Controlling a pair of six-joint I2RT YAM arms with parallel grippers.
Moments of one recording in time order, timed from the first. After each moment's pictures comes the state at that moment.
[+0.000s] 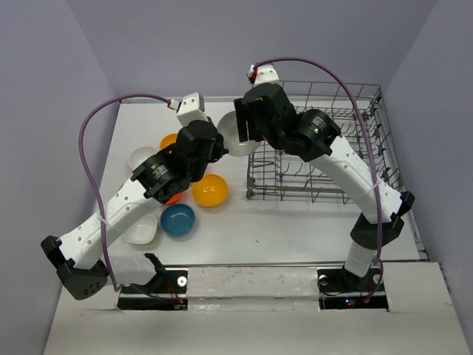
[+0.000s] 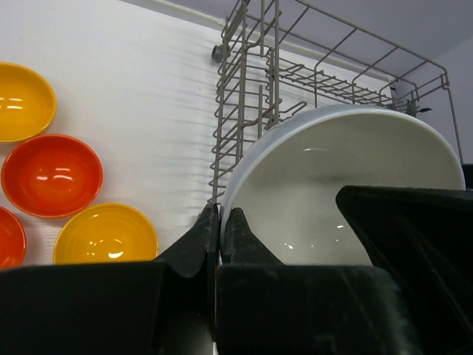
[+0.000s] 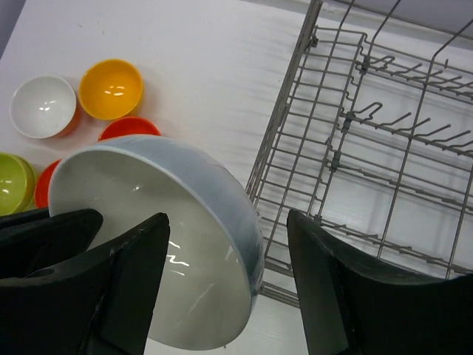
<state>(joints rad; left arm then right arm) -0.86 1.22 1.44 -0.63 -0.60 -0.72 0.94 1.77 2.28 -1.07 0.59 0.38</state>
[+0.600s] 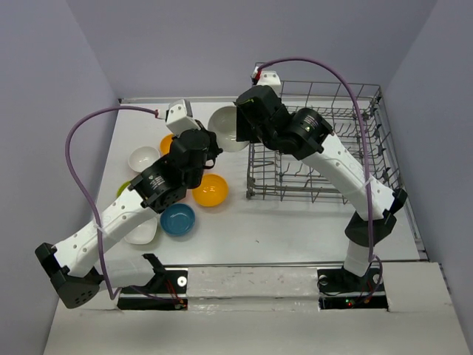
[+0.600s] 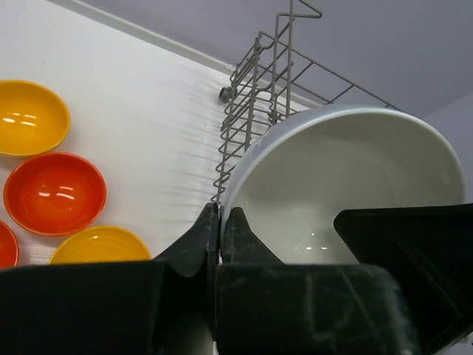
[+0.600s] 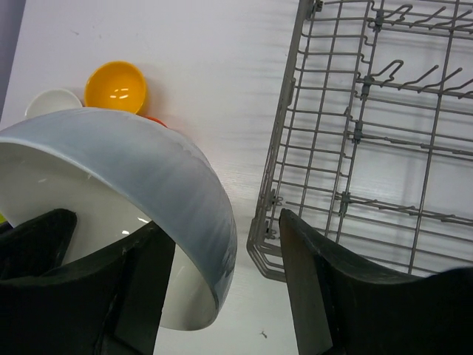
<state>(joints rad) -0.86 1.13 1.29 -0.45 -0.72 -0.74 0.94 1.81 2.31 -1.14 0.61 0.58</state>
